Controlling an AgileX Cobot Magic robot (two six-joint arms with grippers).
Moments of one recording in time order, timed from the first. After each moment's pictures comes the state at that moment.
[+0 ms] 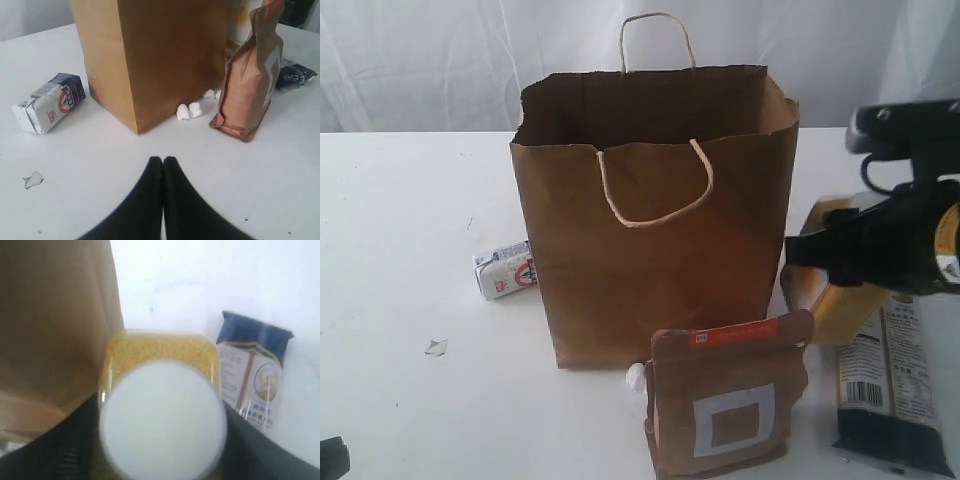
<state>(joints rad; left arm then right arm) -0.77 0.00 0.02 -0.16 0.30 0.13 0.54 1.12 -0.67 -0.69 0.49 0.95</state>
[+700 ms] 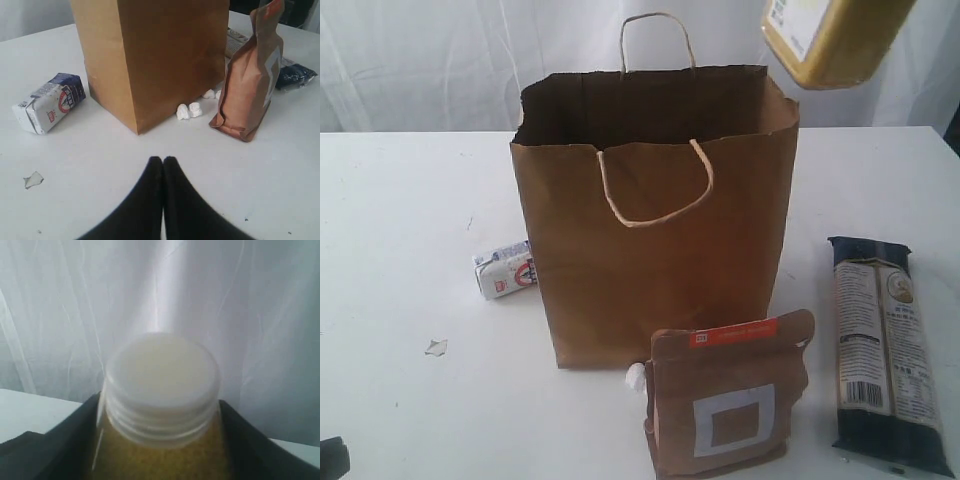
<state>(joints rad) -0.77 0.00 0.02 -0.16 0.30 0.13 0.54 1.05 -1.11 -0.89 0.32 0.95</state>
